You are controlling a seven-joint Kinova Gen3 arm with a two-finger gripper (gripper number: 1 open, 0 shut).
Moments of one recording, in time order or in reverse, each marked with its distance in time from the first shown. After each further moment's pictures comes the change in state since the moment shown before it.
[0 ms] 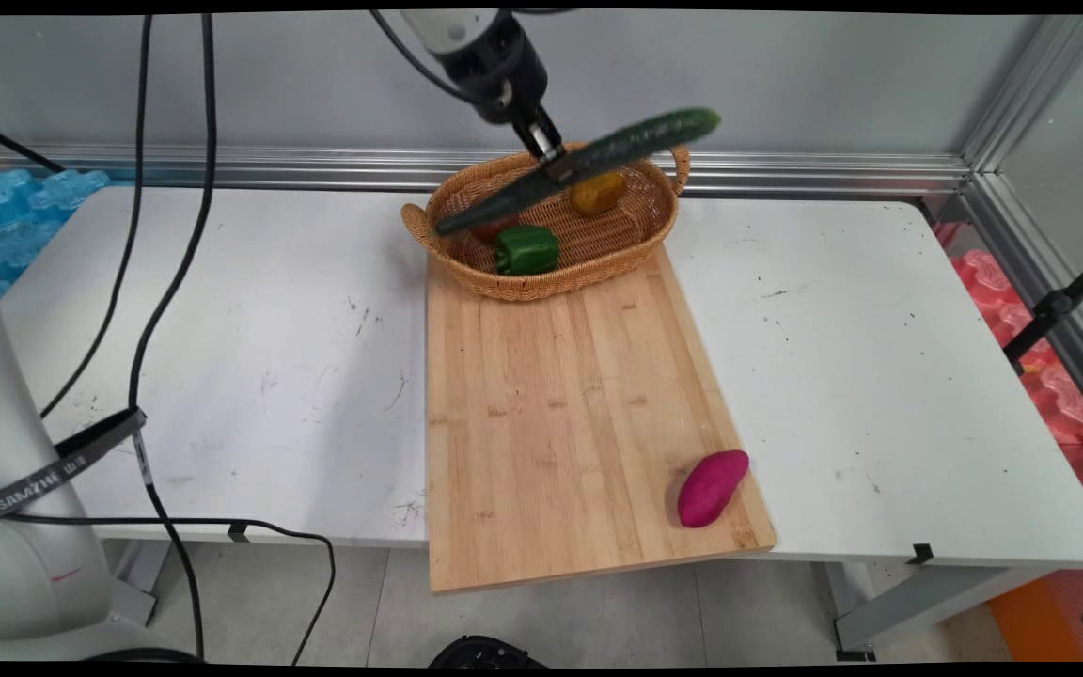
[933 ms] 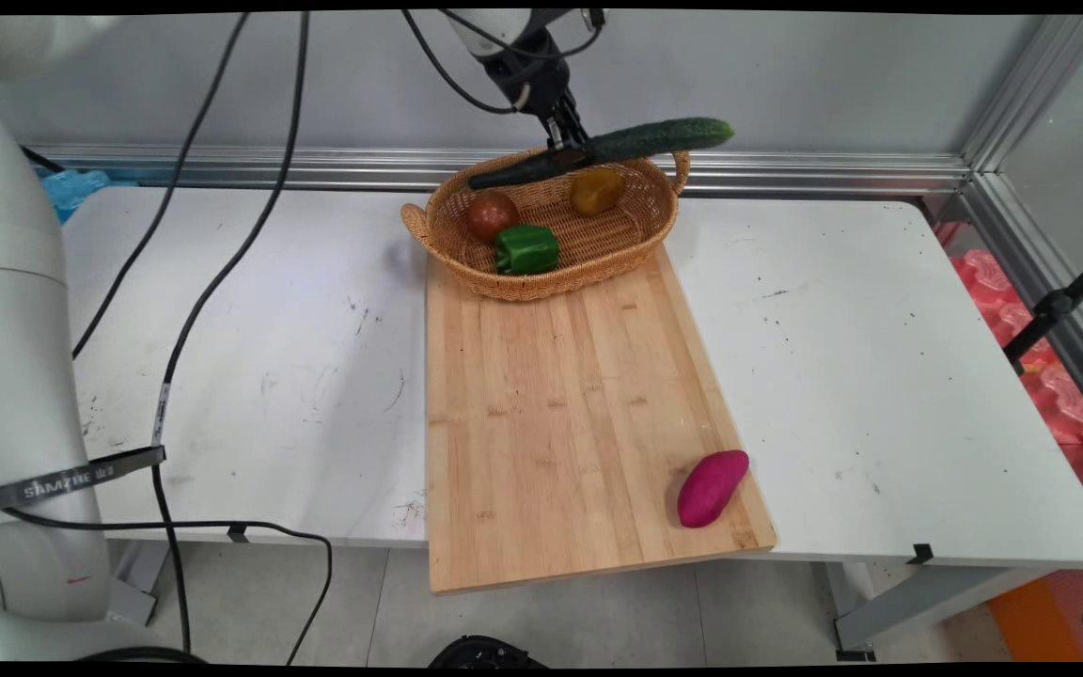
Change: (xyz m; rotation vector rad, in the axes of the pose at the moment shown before) arm 0.020 -0.080 0.080 0.005 0.051 0.296
